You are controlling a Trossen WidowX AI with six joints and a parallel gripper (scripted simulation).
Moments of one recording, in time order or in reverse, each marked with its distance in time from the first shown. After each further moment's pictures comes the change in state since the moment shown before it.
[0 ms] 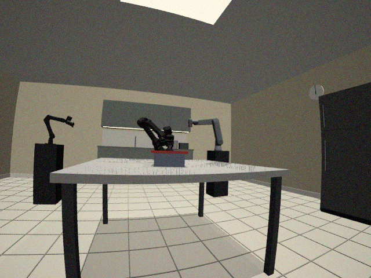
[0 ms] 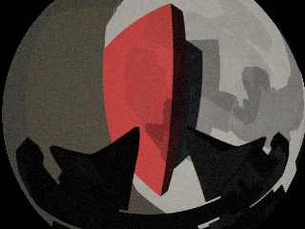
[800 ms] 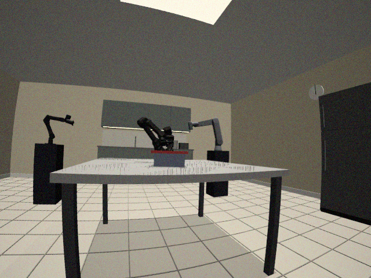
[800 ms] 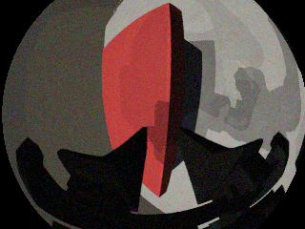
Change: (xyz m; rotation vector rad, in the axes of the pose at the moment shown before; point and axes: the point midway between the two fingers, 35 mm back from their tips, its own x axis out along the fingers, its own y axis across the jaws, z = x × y) arm 0.001 -0.002 0.000 -0.004 -0.001 -0.002
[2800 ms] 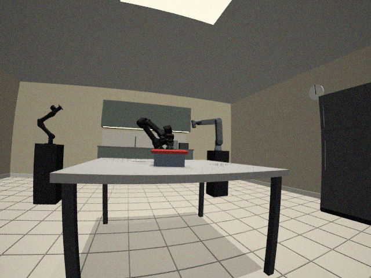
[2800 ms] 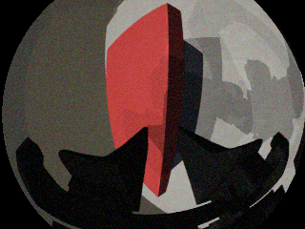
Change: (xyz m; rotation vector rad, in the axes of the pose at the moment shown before) arm -0.008 0.007 0.001 -0.004 0.002 -0.004
